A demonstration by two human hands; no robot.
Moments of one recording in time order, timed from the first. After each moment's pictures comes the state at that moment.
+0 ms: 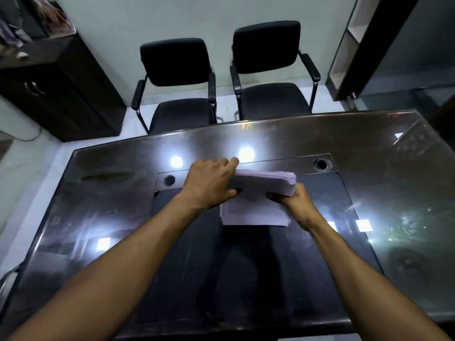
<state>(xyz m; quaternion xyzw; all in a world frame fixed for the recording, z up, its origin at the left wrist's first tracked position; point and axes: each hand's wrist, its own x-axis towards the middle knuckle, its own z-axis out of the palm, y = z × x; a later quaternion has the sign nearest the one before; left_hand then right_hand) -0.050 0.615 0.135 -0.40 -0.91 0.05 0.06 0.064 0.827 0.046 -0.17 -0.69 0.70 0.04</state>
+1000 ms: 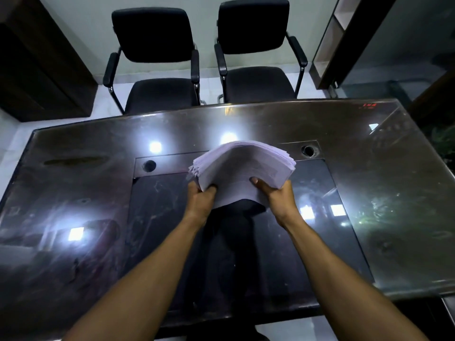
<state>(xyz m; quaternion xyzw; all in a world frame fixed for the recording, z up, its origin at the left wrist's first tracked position) -0.005 0.618 0.034 0.05 -0.72 -0.68 -0.10 0.067 0.791 0.038 -0.26 -0.65 0.71 0.13</state>
